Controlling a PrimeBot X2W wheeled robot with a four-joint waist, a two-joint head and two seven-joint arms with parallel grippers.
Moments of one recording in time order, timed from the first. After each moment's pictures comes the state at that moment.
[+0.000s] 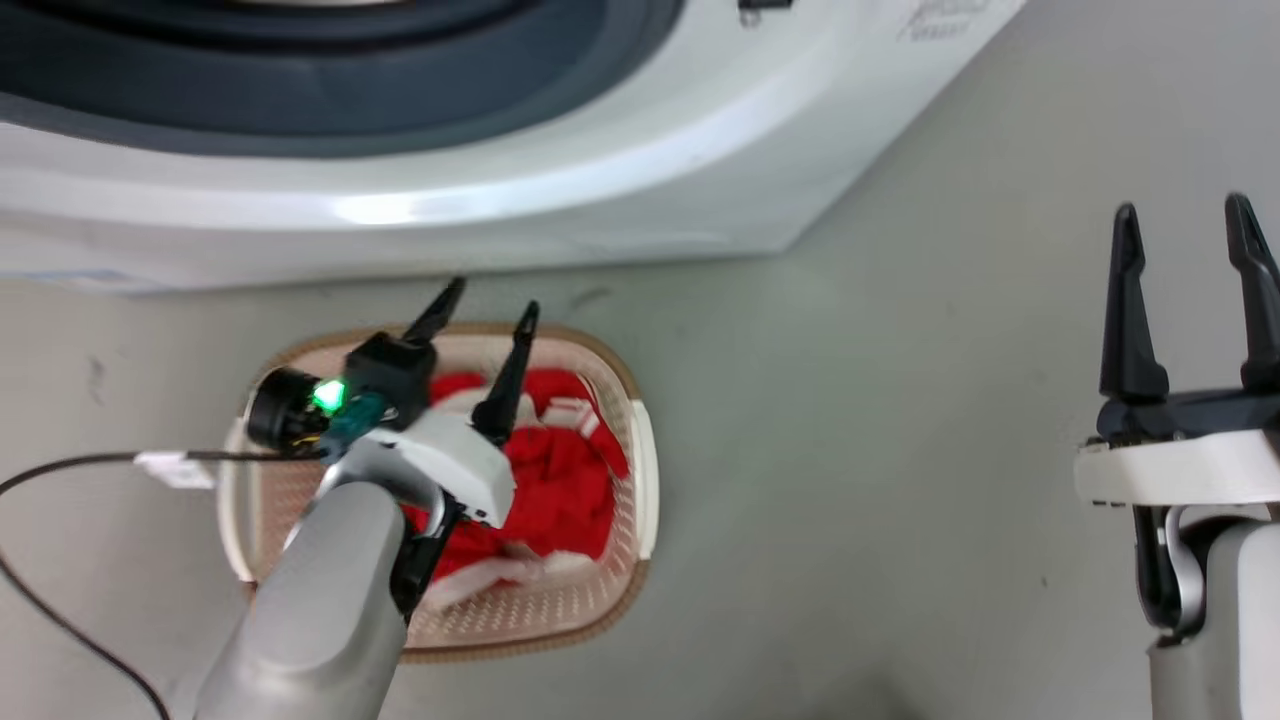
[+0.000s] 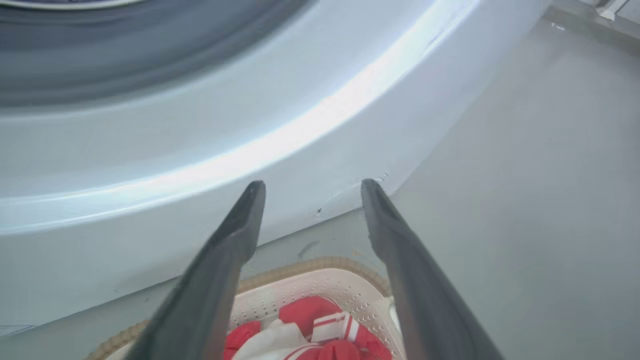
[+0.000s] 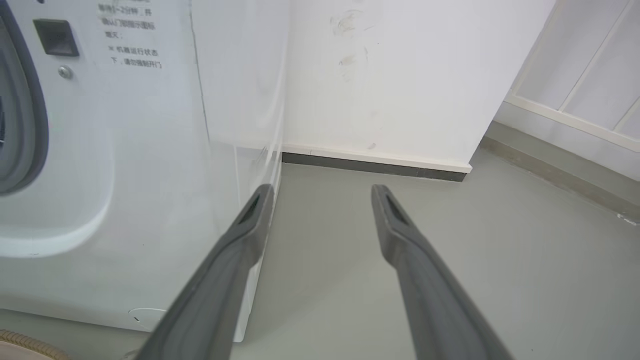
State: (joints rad) left arm -0.56 0.21 -0.37 0.57 -0.25 -0.11 -0.26; right arm -0.30 -0.05 -0.13 0.00 -0.04 0.13 -0.26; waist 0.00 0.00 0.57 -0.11
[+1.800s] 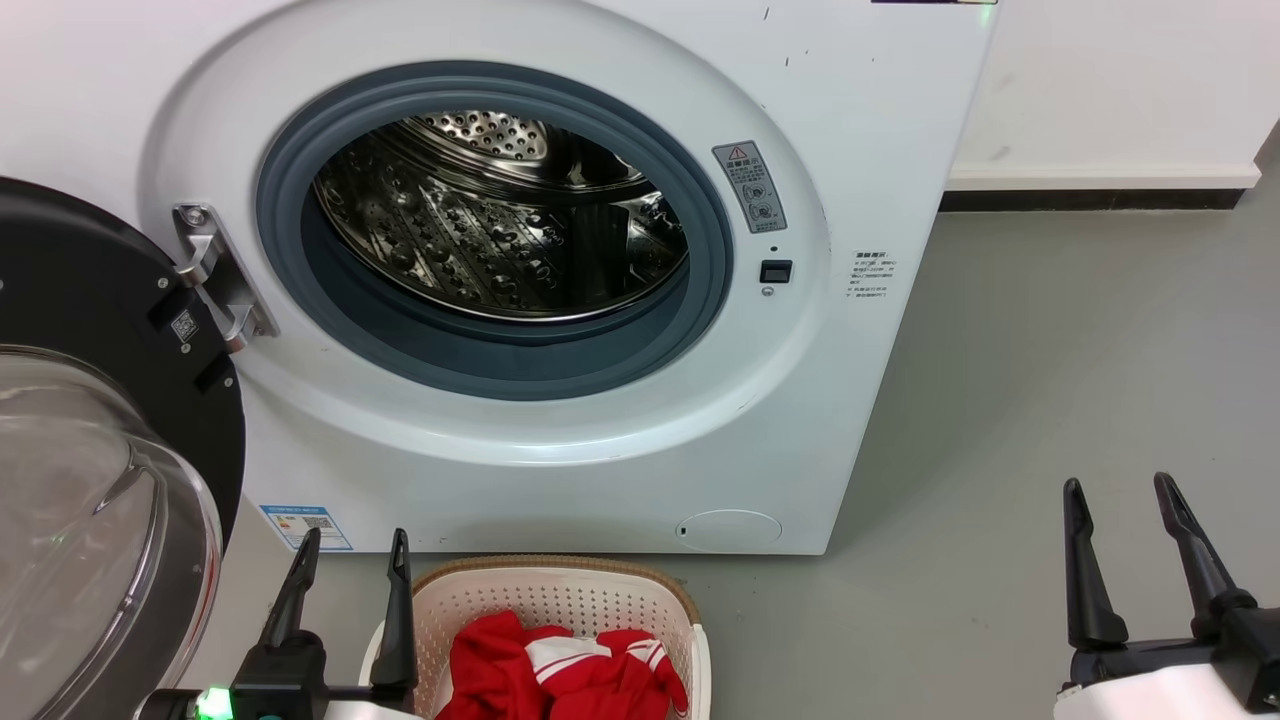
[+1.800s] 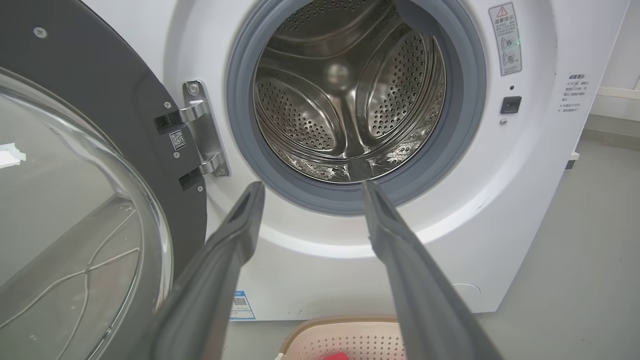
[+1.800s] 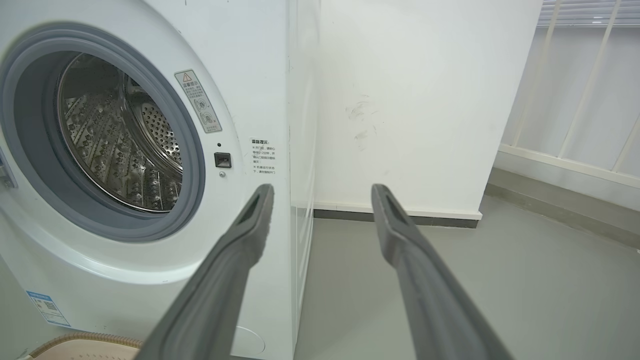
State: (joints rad) left arm 0.12 0.08 0.00 0.02 -0.01 0.00 -0.26; right arm 0.11 -0.05 -0.11 -0.04 0.01 0.13 -0.26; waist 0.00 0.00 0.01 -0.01
